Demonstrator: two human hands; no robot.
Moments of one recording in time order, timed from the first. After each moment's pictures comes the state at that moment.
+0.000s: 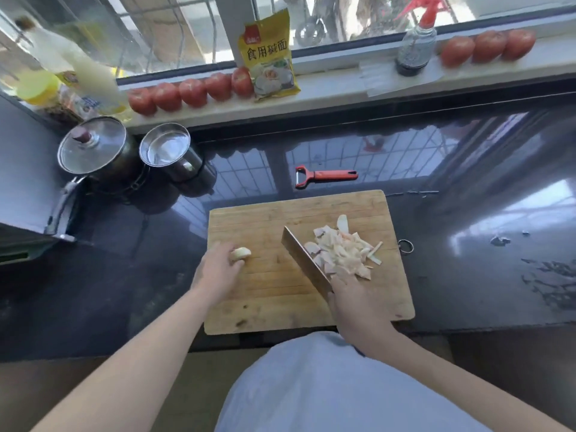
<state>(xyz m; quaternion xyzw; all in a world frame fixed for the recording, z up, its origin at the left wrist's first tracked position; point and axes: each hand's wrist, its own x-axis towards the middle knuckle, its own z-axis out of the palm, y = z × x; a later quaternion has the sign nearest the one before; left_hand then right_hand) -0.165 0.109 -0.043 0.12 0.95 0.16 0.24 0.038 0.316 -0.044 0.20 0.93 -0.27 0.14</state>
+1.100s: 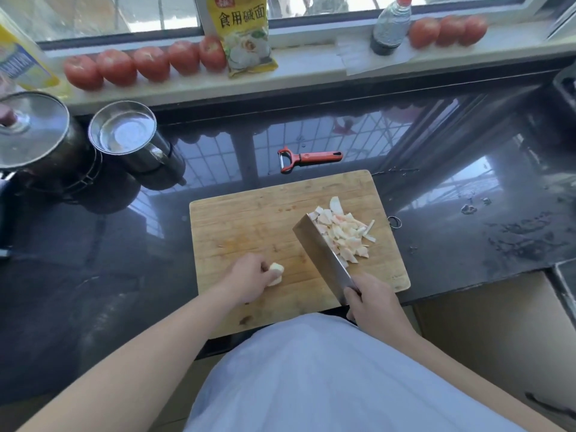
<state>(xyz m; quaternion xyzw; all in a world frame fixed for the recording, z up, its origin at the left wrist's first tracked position) -0.157 0.125 -0.077 0.25 0.86 0.15 0.43 0.053 0.282 -0.021 0.38 0.85 -0.35 0.12</state>
